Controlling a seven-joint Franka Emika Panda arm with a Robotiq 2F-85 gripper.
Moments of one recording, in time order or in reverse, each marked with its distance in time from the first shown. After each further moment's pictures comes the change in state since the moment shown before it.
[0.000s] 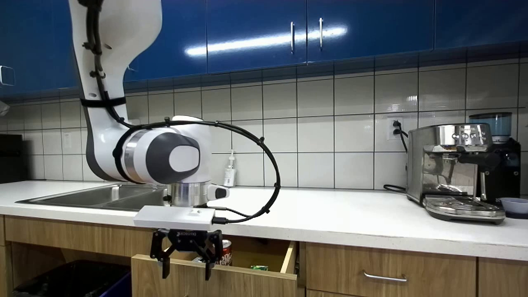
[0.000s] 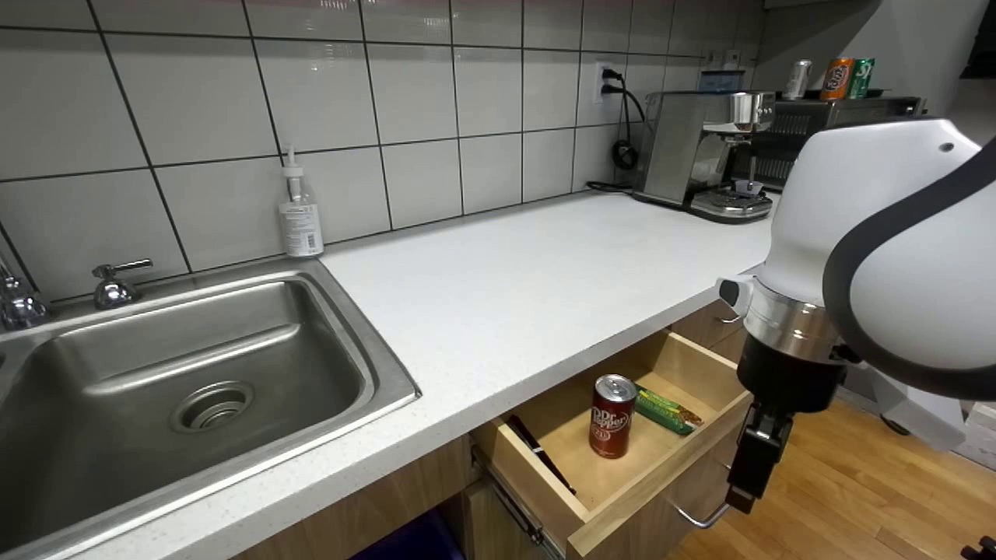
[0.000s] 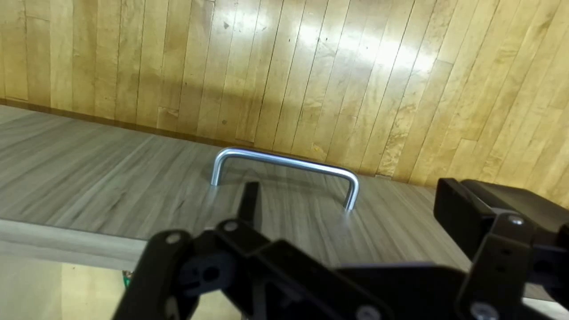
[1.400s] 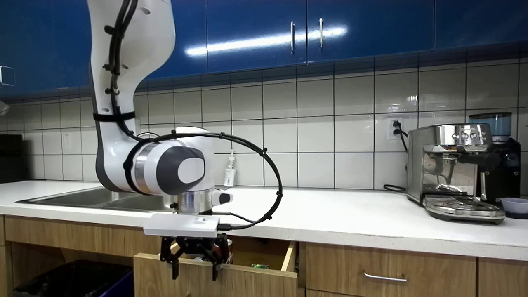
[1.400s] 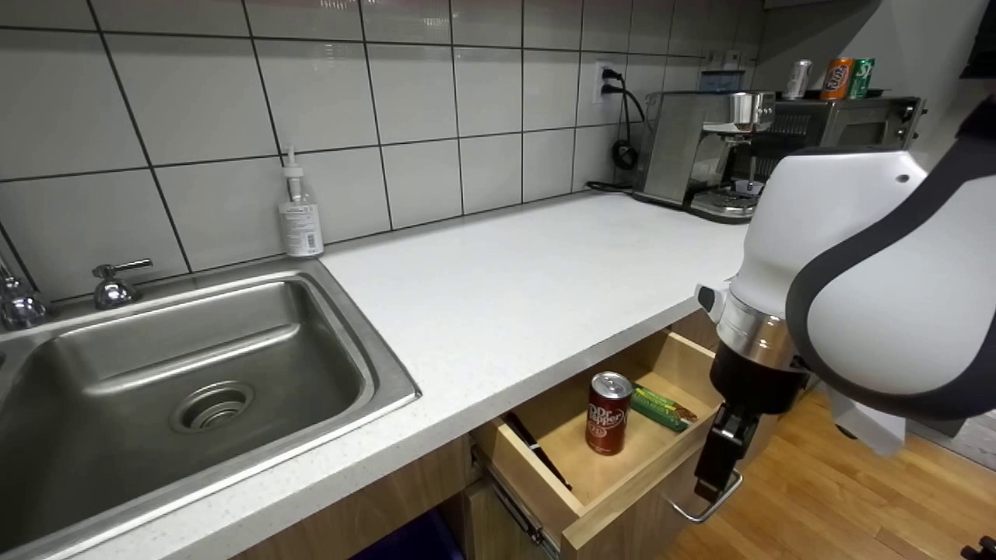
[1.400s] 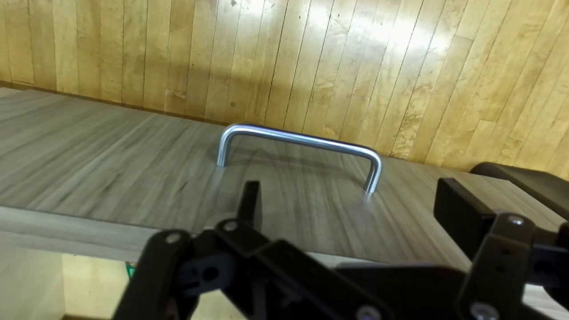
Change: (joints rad) arm 0.000 0.112 -0.005 0.064 -0.042 0.094 0.048
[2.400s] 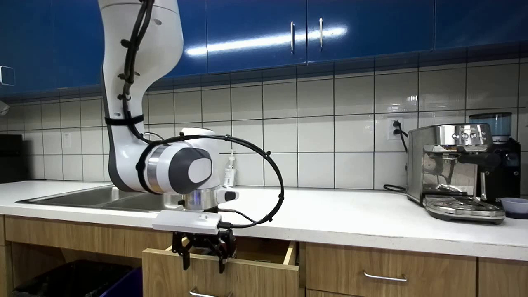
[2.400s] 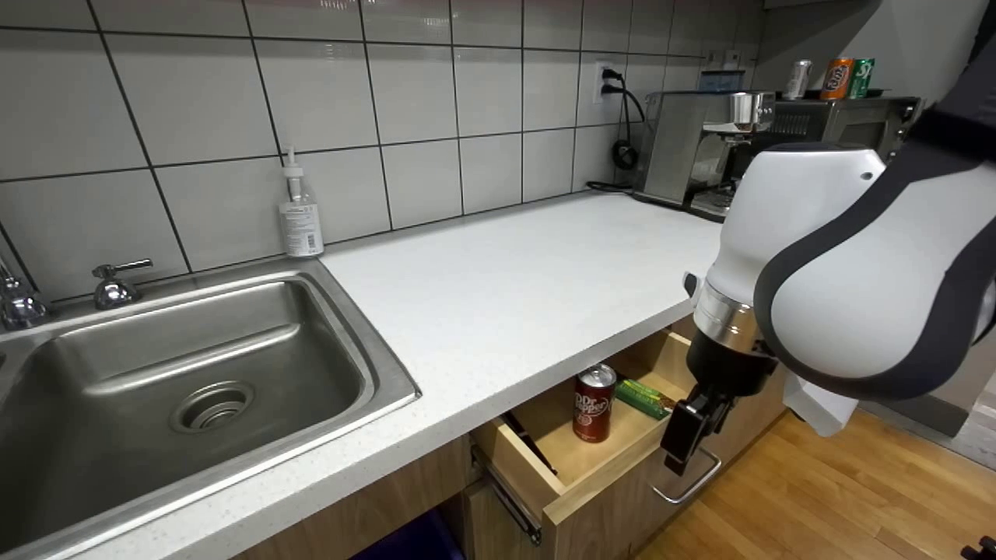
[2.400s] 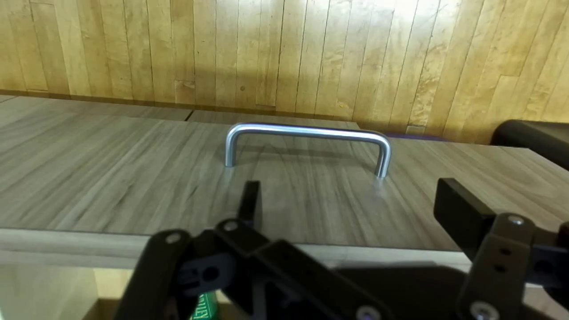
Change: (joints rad) arm 0.000 0.049 -0.013 0.072 -0.035 0.019 0.140
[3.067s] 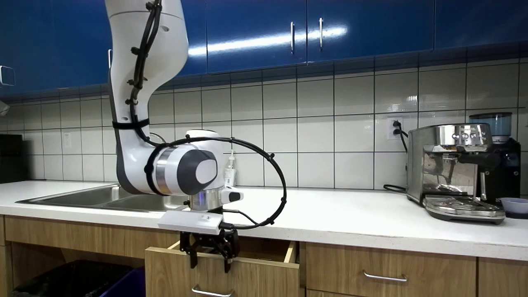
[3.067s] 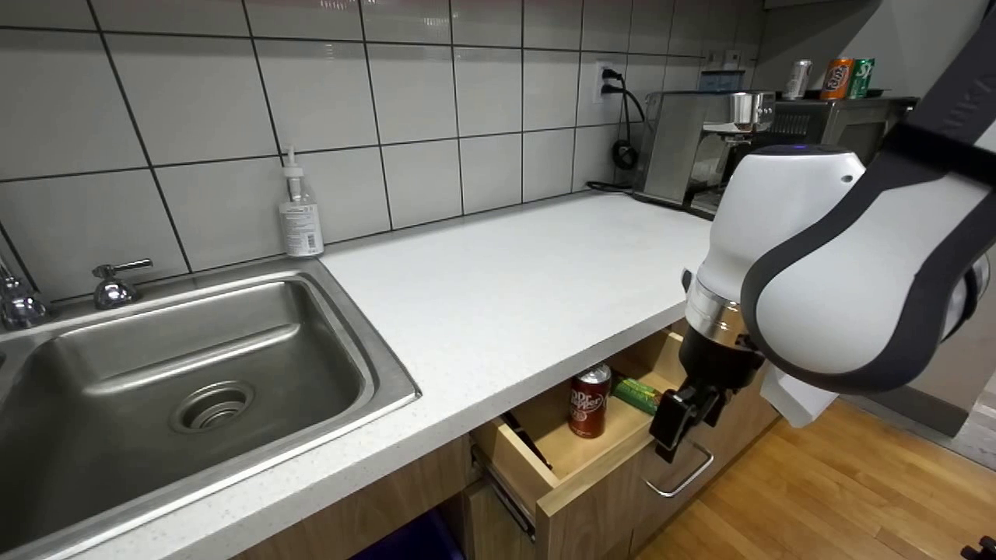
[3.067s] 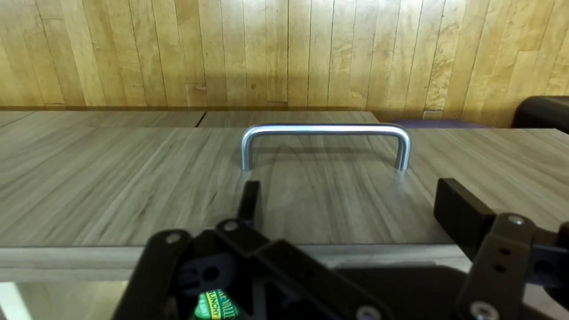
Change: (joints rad) arm 0.030 0.034 -0.049 0.040 -0.036 0.000 0.103
